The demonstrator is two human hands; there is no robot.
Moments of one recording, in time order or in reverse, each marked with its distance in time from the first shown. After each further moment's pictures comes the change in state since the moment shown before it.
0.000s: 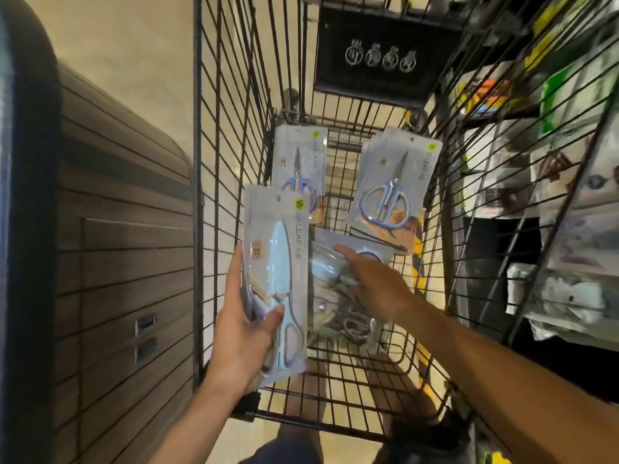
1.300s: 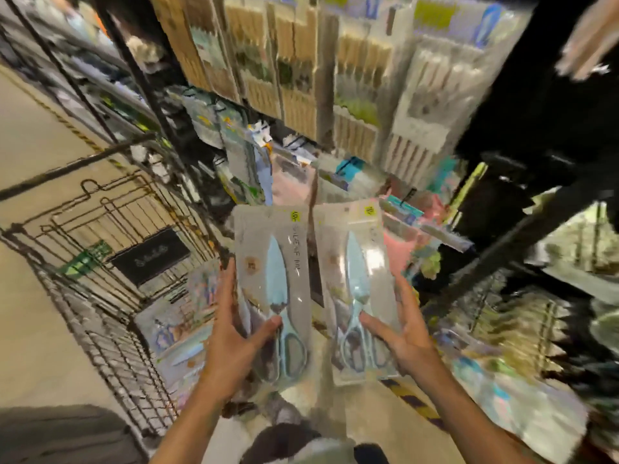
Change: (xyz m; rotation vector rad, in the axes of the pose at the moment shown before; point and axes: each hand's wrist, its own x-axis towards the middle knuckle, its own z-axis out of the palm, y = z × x) left_hand -0.375 0.156 0.100 0.341 -0.734 0.771; right_hand -0.615 -0.048 0.035 1.162 1.409 0.144
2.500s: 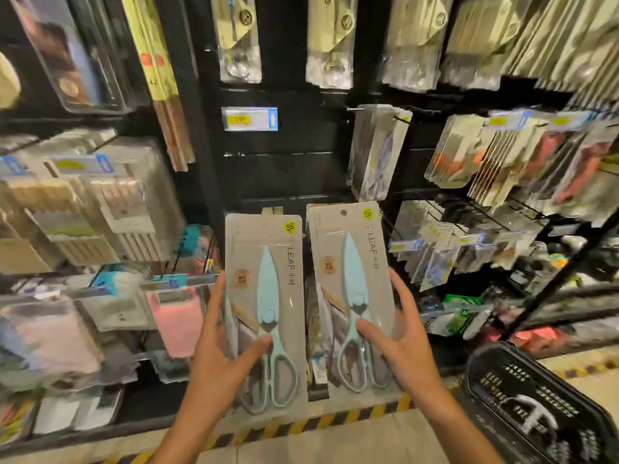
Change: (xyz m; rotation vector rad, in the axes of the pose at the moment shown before) left_hand -0.140 0.176 0.167 -0.141 -0.707 0.408; right_hand -0.298 -0.091 -0.182 -0.001 0.831 -0.243
